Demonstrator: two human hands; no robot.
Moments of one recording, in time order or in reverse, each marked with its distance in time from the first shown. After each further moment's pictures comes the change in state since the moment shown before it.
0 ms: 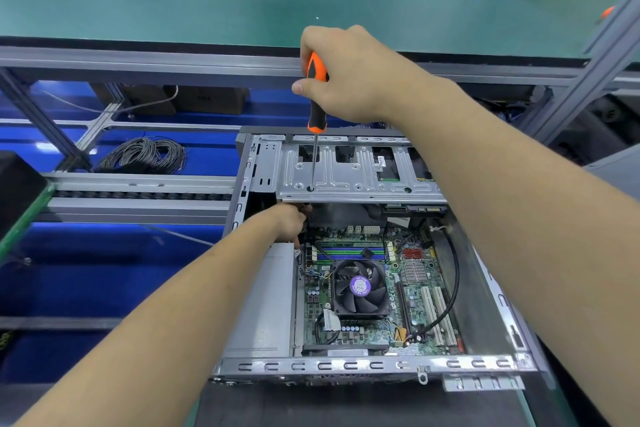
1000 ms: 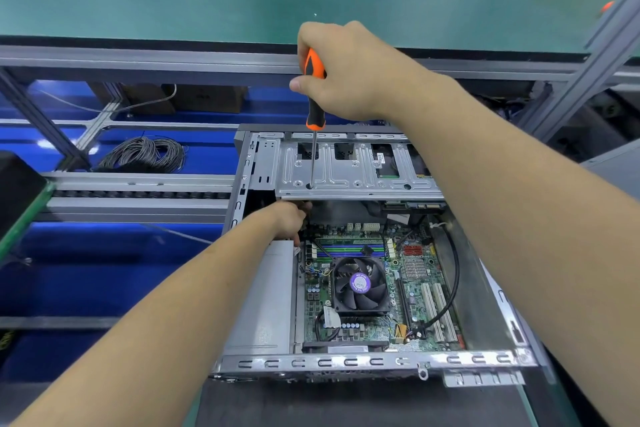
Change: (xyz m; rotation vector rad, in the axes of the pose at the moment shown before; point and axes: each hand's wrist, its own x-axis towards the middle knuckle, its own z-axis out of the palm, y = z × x) left_hand -0.014 0.004 -0.006 -0.013 -0.085 -0.019; right_hand -0.003 -0.001 0.001 -0.013 0.027 -0.016
